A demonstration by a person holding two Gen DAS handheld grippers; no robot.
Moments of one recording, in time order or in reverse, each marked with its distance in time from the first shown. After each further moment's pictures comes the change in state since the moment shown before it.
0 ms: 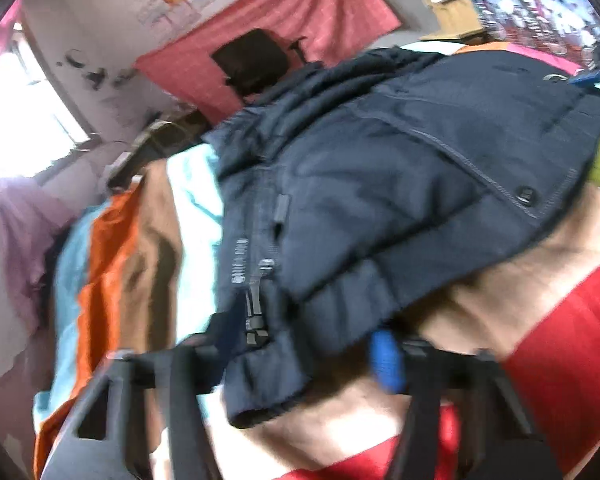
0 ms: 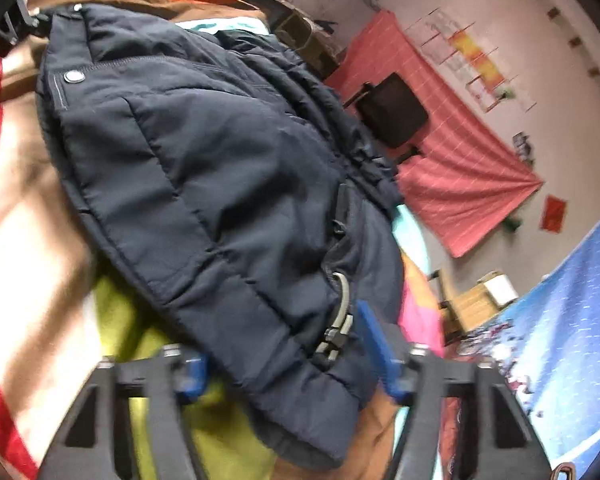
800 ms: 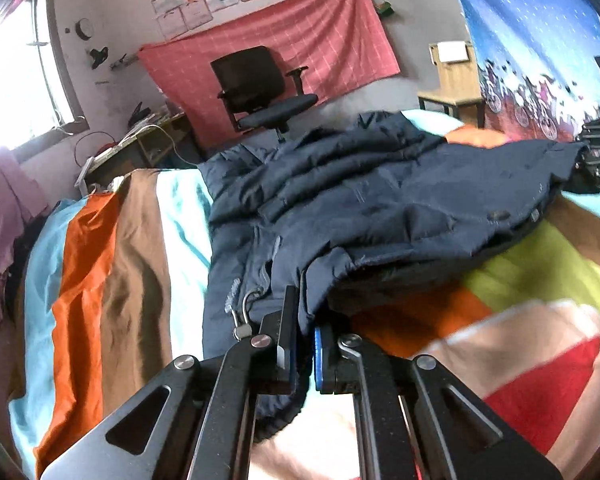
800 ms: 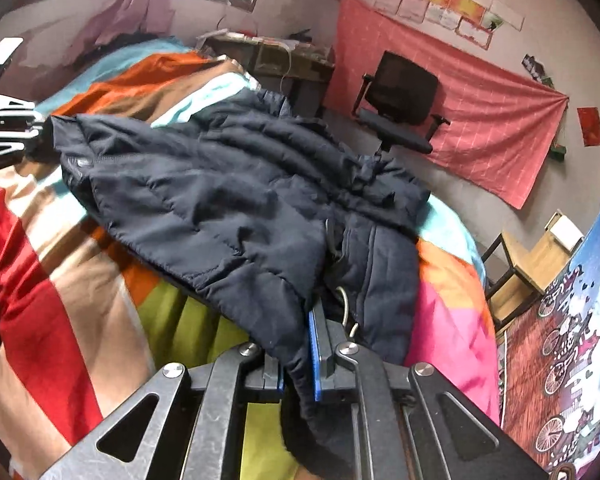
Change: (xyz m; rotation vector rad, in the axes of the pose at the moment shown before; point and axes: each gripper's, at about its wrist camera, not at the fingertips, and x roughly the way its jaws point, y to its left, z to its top) left arm -0.041 0.059 0.070 -0.186 -0.096 -0.148; right arm -0.049 -0.094 0.053 0.313 -0.101 0.217
